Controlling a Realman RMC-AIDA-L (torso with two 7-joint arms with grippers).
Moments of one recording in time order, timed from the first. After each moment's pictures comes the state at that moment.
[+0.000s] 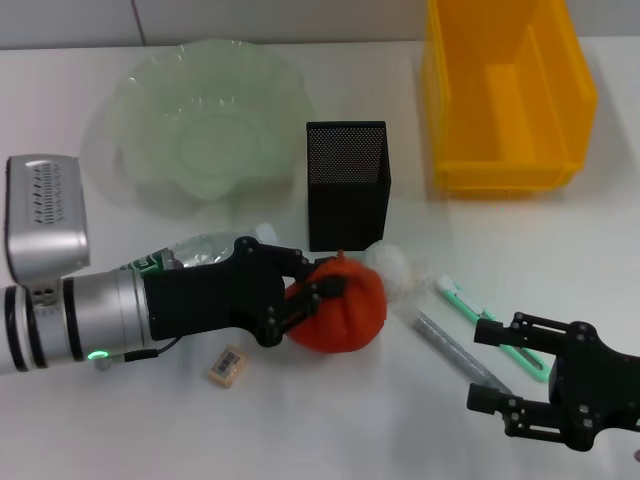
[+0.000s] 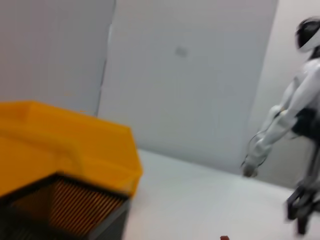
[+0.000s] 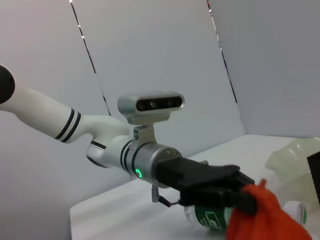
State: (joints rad) left arm -0.53 -2.08 1.05 0.28 1.61 1.49 -0.96; right arm 0.23 2.08 -0.78 -0.51 -1.85 -1.82 1.04
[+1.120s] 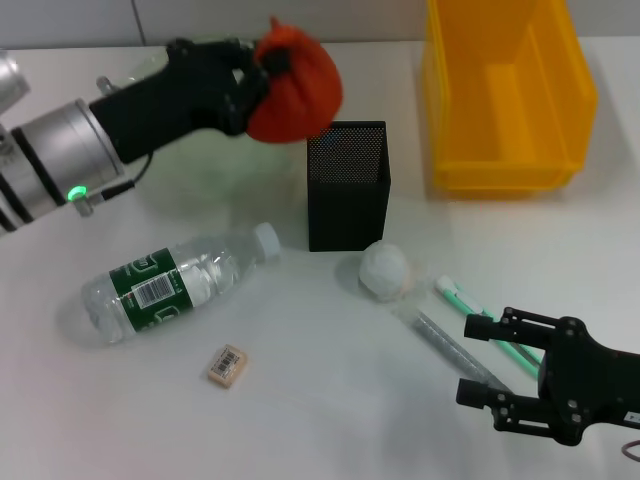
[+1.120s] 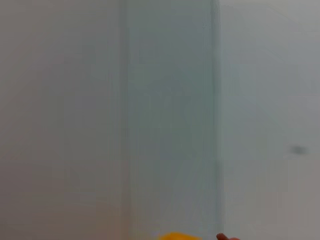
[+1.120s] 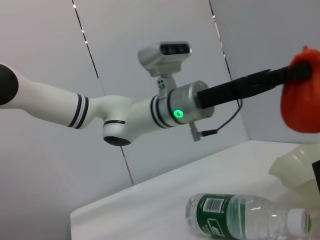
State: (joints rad) left arm -0.56 -2.08 1.04 0.48 1.28 1.32 -0.99; right arm 0.25 2.08 -0.78 -0.47 -1.85 -1.81 1.01
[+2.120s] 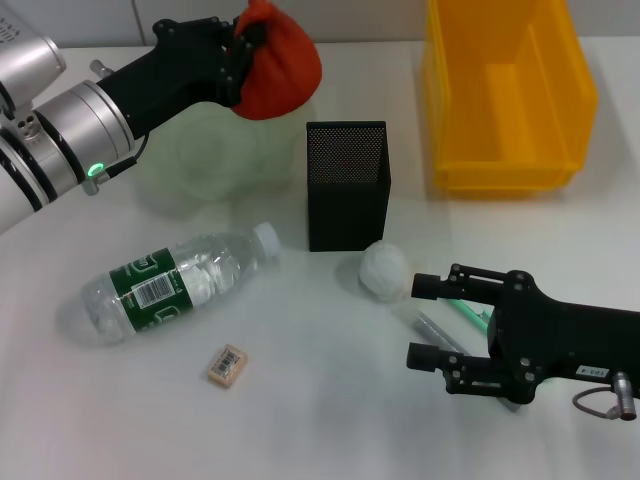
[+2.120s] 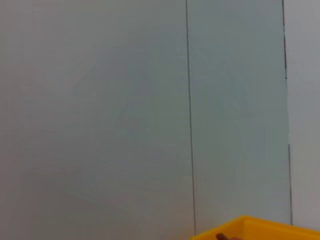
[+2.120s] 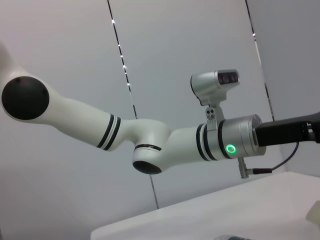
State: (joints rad) left arm -0.61 -2.08 1.09 0.40 1.11 1.11 -0.83; right arm 0.40 2.08 -0.77 -0.38 -1.84 -1.81 0.96
